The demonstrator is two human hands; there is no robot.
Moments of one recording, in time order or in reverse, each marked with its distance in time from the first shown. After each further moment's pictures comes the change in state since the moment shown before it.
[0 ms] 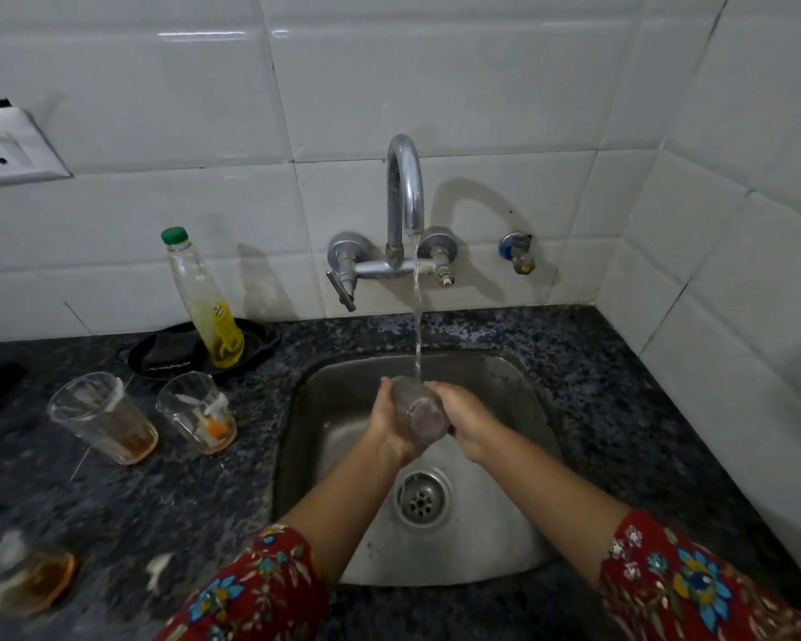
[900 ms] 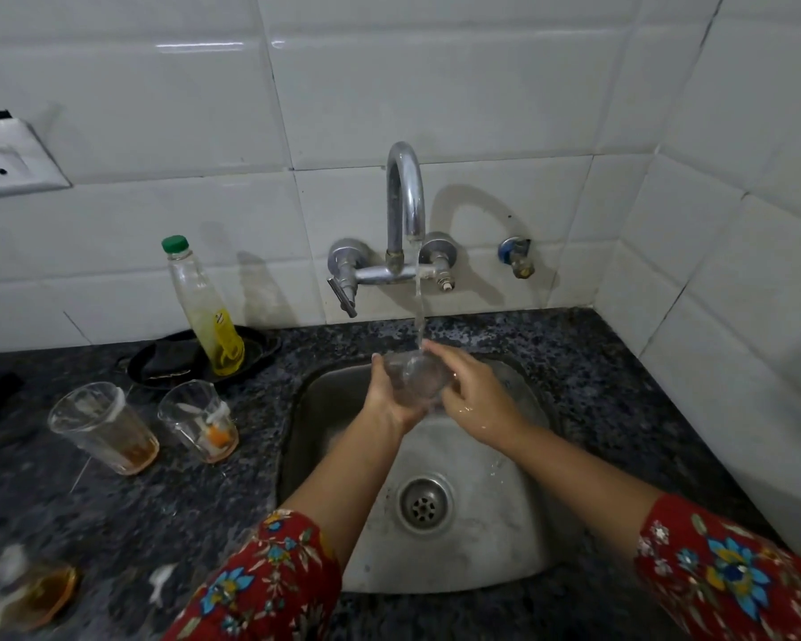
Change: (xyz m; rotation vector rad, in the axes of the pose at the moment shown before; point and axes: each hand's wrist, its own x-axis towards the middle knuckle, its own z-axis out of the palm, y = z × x) left_hand 0.011 0.032 0.020 -0.076 -0.016 0.053; right_hand -0.010 -0.015 -0.031 -0.709 -0.011 -0.897
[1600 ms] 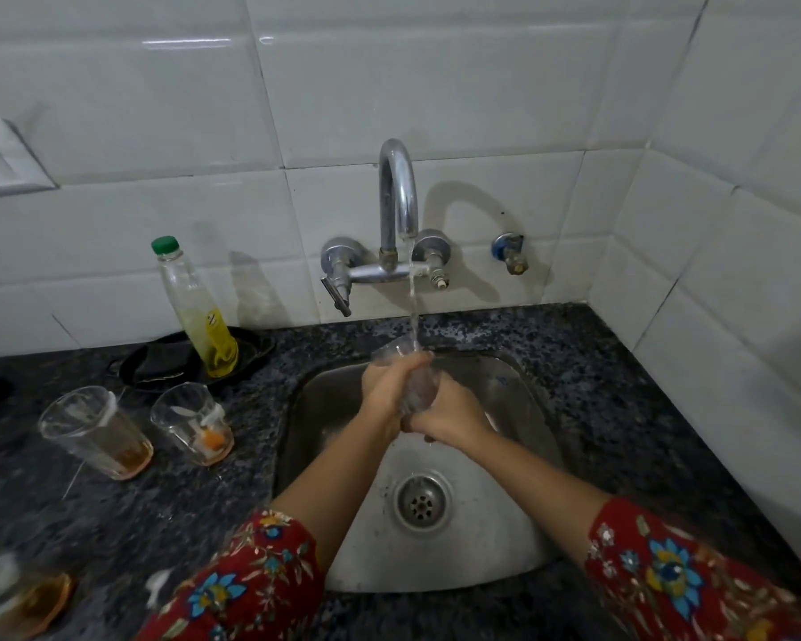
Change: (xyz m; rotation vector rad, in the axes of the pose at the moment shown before) left_hand -0.004 -0.004 -0.006 0.693 0.076 0.479; right_hand 0.002 -0.014 0.030 0.023 -0.116 0.596
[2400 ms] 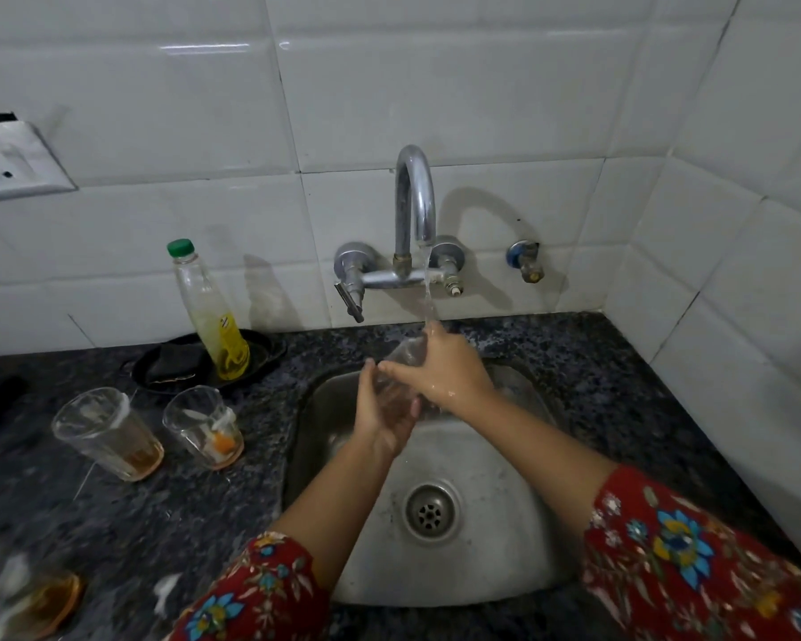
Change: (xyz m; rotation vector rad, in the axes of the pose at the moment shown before) left_hand 0.015 -0.015 -0.020 -0.498 -0.002 -0.192; right_hand 0.021 -0.052 -0.018 -0.308 0.247 -0.289
